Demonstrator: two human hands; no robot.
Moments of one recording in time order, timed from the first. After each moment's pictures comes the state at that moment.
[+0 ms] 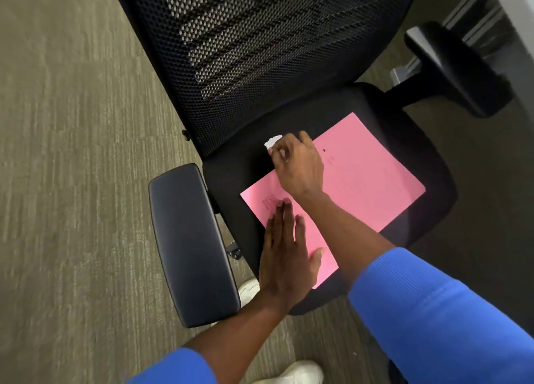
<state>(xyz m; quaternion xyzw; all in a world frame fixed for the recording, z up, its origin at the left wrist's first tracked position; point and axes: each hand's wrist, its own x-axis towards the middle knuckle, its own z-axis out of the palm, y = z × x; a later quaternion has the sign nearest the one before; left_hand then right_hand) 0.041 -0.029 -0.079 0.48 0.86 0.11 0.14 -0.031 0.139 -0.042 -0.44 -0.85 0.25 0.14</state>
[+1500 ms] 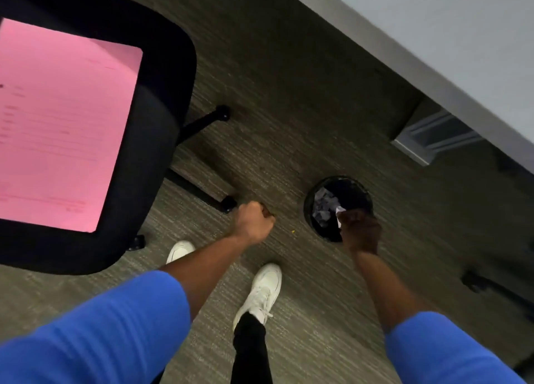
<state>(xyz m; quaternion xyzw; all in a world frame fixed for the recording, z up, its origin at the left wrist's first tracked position) 0.345 -0.015 -0.181 0.51 0.69 -0.05 0.51 0.593 -0.059 -0.188 -0.90 -0.31 0.30 0.08</state>
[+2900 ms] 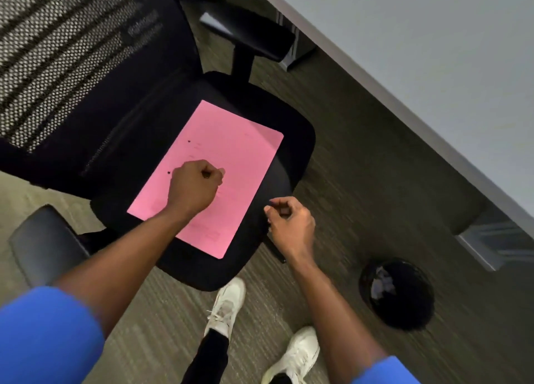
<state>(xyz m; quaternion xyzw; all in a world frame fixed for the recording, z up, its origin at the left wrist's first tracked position) 0.042 0.084 0.008 0.44 0.80 0.23 0.33 0.254 0.055 -0.040 -0.70 -0.45 0.48 0.28</state>
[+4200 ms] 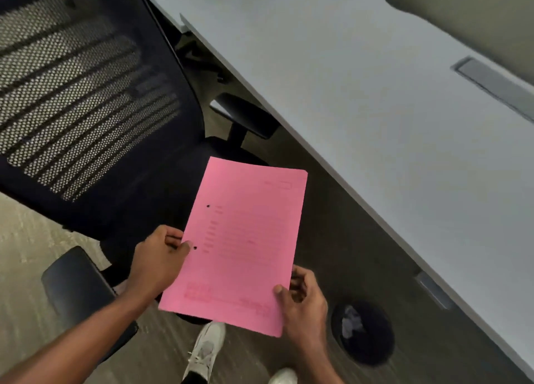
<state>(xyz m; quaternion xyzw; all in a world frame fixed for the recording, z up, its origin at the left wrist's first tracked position) 0.009 0.004 0.091 0.39 0.84 0.24 0.30 0.304 -0.021 0.096 -0.70 -0.45 0.47 0.29</state>
